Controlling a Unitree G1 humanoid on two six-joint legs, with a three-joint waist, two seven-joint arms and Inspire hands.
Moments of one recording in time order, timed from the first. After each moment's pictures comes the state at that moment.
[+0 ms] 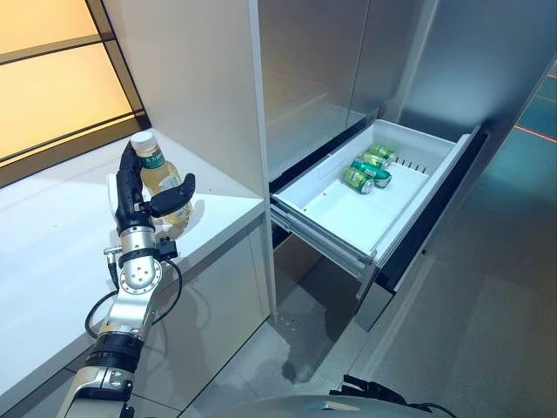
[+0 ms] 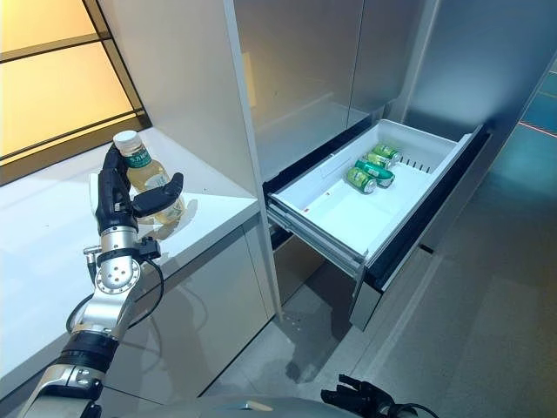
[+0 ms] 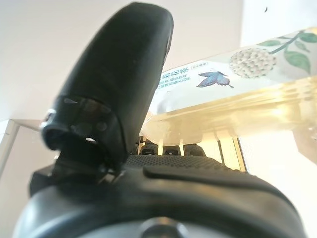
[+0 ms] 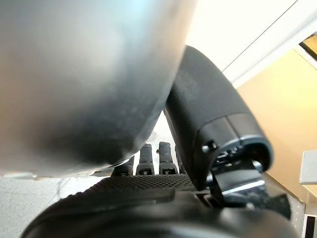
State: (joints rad) left arm -0.18 0.46 -0.01 0.29 -0.21 -0.37 0.43; right arm 0.07 -0.24 0.13 1.15 0.29 0.06 0.36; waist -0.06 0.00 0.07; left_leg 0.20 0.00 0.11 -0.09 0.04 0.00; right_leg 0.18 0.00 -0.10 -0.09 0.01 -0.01
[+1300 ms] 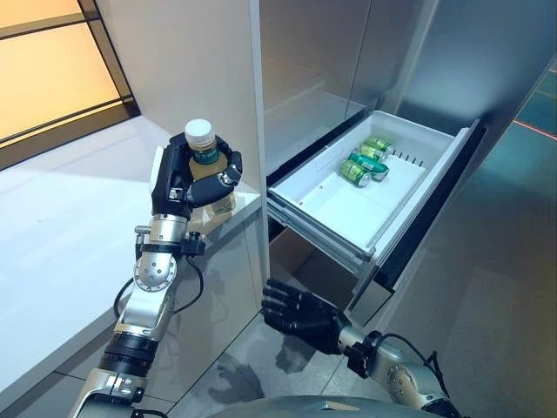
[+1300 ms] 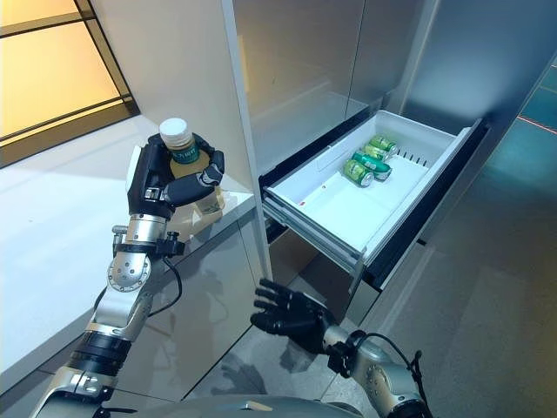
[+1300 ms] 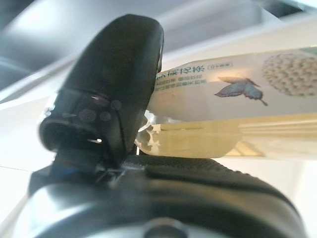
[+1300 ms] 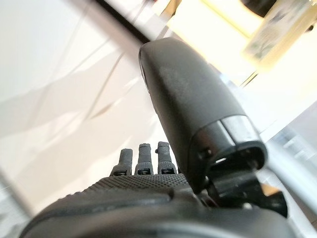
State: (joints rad) left arm -0.17 0.41 -0.09 -0.03 -0.33 -0.44 0.07; right arm 0.09 -0.27 0.32 0.18 0.67 0.29 0.53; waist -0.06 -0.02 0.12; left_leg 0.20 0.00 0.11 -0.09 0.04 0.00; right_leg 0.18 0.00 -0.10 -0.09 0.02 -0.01
